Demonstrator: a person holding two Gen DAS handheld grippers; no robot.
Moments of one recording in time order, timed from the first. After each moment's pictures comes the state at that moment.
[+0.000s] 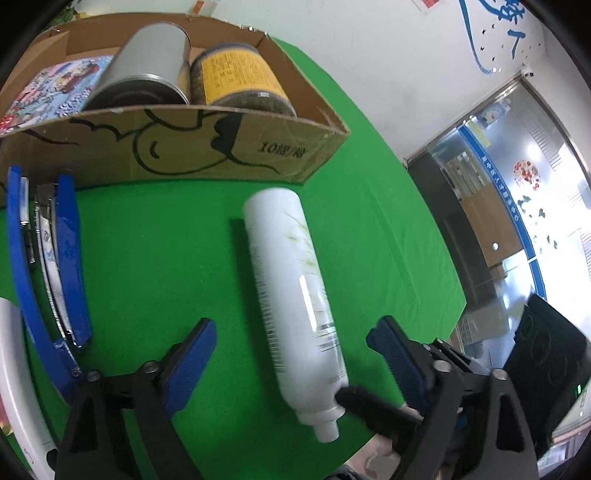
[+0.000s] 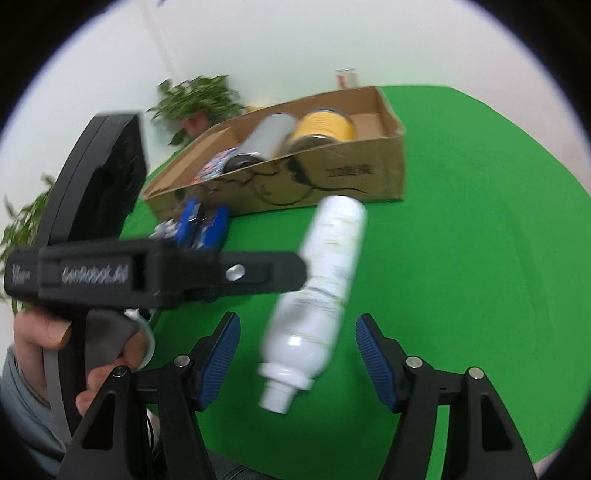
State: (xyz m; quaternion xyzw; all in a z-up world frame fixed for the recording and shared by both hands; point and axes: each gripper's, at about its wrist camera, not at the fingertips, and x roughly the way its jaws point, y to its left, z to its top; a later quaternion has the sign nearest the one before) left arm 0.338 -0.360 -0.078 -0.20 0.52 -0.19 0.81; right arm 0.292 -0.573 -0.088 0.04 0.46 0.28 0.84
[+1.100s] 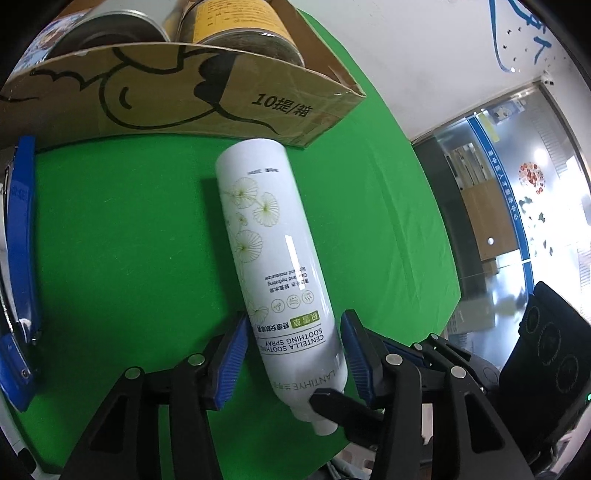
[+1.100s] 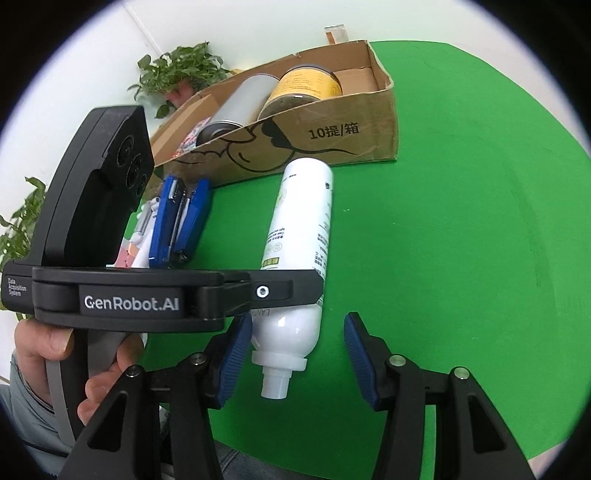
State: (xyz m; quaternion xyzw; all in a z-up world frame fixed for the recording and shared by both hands) left arm 0.352 -0.391 -0.111 -0.24 0.57 -0.19 0.76; right arm 0.307 -0.561 -0.089 0.00 0.53 0.28 0.80
